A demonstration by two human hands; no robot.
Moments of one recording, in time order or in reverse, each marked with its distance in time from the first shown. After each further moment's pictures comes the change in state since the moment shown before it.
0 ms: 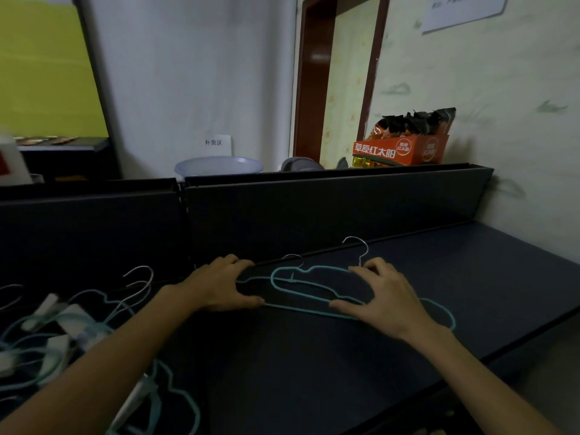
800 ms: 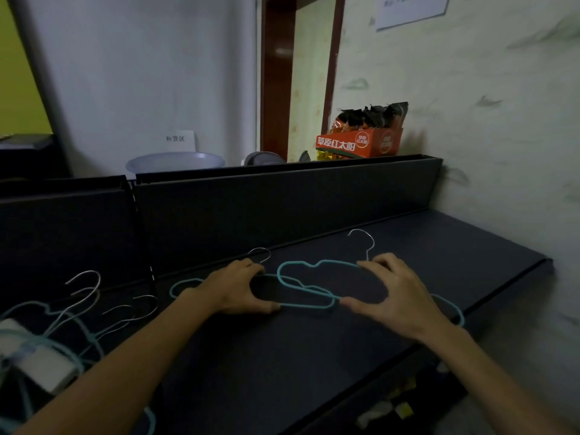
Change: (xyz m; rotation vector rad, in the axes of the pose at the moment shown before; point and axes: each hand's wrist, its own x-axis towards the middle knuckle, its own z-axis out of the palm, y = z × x) left_hand 0.030 0.064 0.027 -0.062 -0.020 0.203; right_hand -0.050 0.042 -0.033 0.028 0.132 0.054
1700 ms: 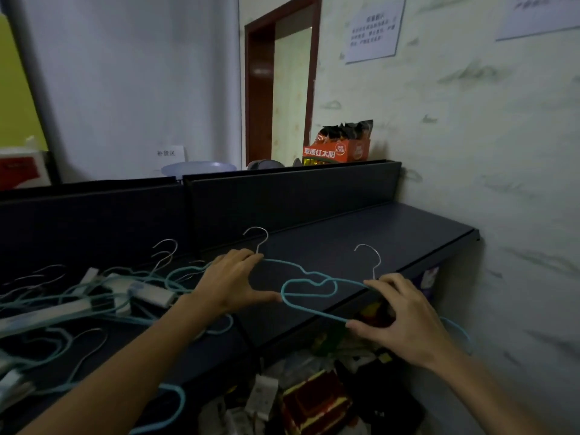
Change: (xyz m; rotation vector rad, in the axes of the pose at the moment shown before) left_hand -0.188 0.010 -0.018 0.156 0.387 0.161; right_hand -0.176 -0.136 -0.050 -0.045 0.066 0.073
